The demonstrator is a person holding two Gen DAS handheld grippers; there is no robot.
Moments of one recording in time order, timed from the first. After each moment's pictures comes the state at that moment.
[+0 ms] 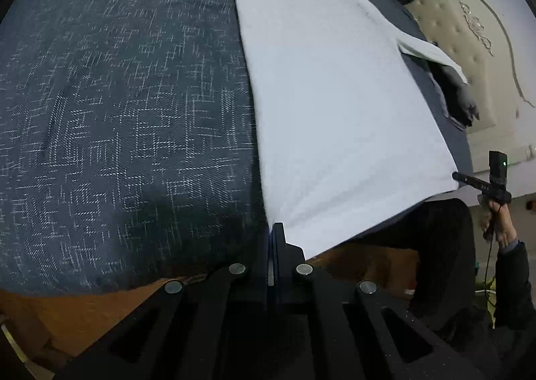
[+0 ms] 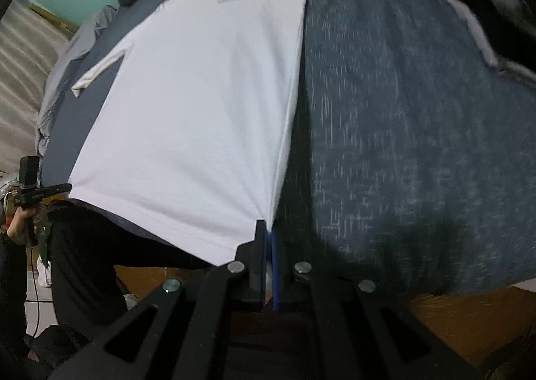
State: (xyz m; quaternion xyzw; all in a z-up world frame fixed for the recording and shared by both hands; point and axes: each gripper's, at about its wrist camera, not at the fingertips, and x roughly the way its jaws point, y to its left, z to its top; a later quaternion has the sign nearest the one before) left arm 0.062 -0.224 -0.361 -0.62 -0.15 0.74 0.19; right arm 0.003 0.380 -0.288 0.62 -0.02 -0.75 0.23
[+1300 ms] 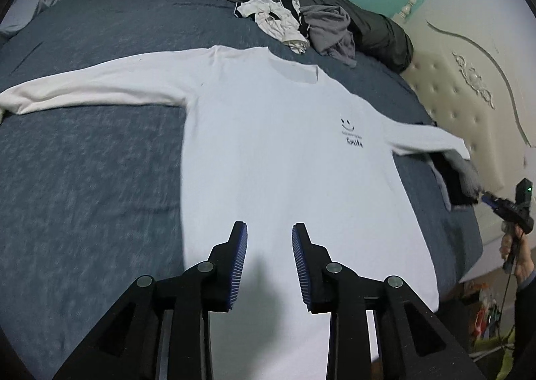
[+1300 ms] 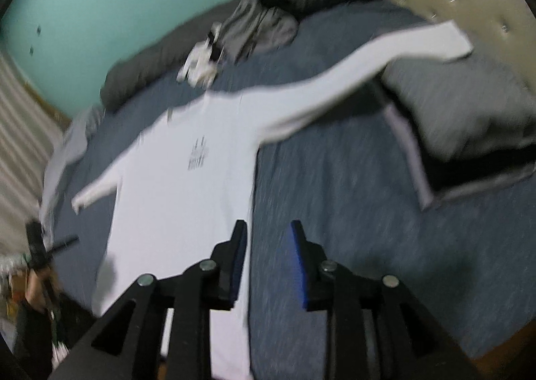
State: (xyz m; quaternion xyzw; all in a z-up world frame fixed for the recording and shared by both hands) left arm -0.085 -0.166 -0.274 -0.48 -0.15 0.85 0.14; right arm -0.129 0.474 -0.172 0.47 -0.14 -0.86 0.16
